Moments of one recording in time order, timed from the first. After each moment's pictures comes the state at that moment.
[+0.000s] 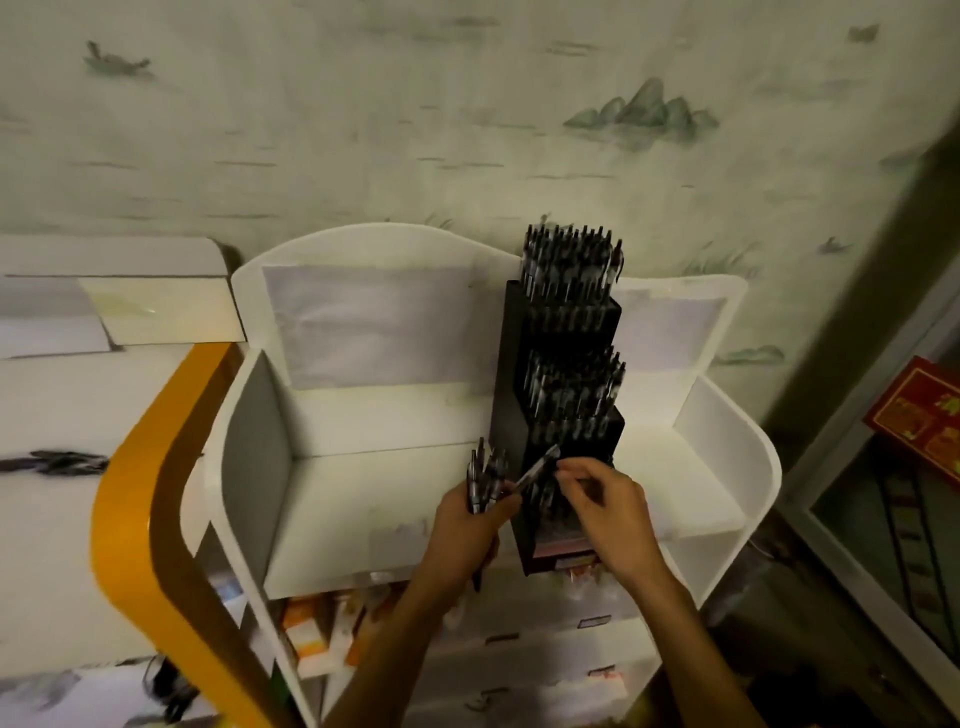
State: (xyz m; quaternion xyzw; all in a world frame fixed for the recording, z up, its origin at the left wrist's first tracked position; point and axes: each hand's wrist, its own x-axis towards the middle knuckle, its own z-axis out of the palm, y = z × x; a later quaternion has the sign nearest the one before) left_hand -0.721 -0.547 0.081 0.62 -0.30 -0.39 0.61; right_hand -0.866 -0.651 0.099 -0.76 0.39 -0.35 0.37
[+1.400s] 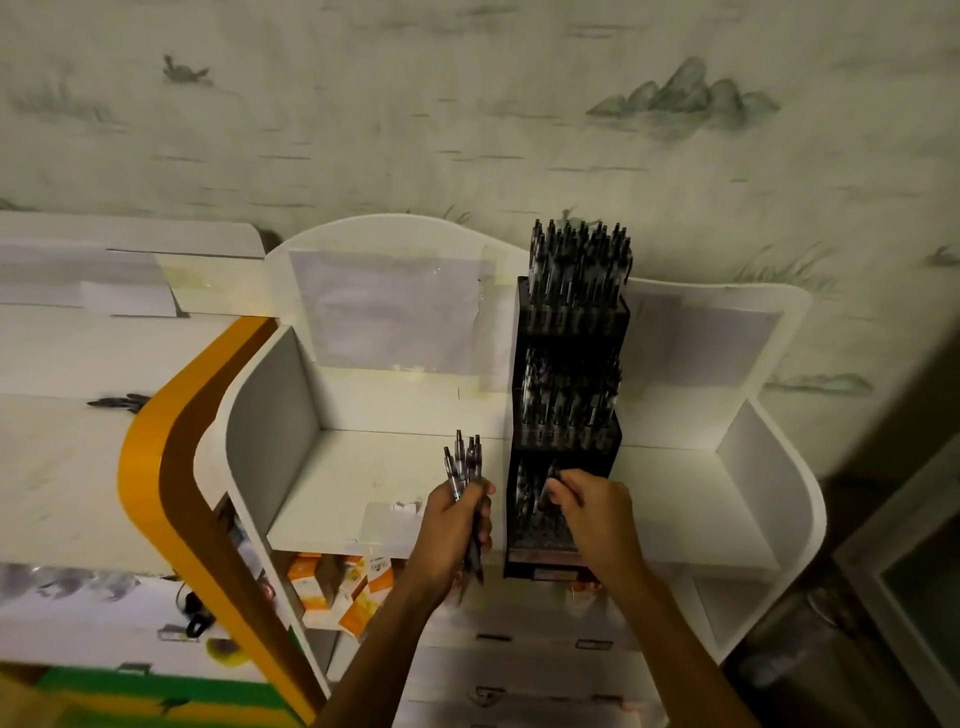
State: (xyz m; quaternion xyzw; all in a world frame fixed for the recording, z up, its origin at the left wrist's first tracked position) left_hand -0.767 -0.575 0.081 0.63 -0.20 -0.31 0.68; right_hand -0.878 -0.728 0.054 -0.86 0.28 -0.32 0.27
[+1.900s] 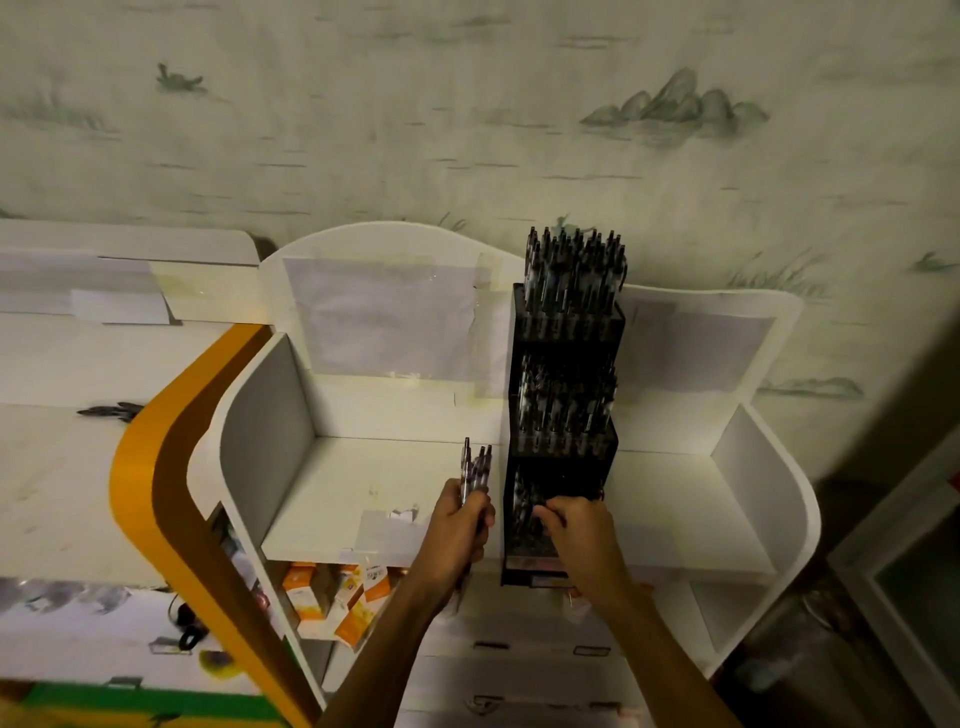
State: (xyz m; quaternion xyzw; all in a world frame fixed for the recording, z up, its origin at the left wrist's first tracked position) left_hand -0.764 -0.580 0.076 0.66 -0.21 -0.34 0.64; right_hand -0.870 -0.720 0.039 -0.87 0.33 -0.22 0.29
